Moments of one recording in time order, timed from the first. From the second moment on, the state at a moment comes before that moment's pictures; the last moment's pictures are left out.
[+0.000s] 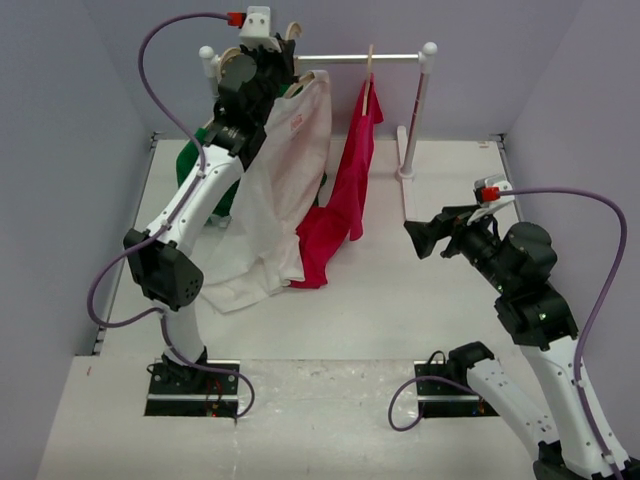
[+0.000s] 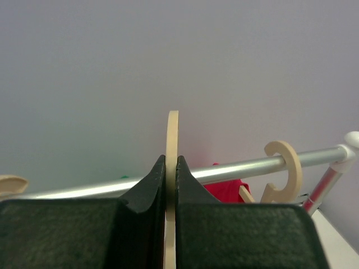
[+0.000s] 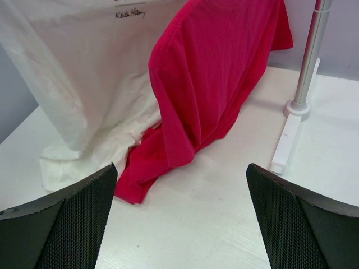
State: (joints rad) left arm -0.43 1.88 2.04 0.13 -0.17 -0.12; right arm 0.33 0.65 0.99 -0.46 -0.18 0.18
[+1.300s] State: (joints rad) left arm -0.51 1.26 1.28 0.08 -0.35 -0.25; right arm 0.33 0.66 0.94 -0.42 -0.07 0.24
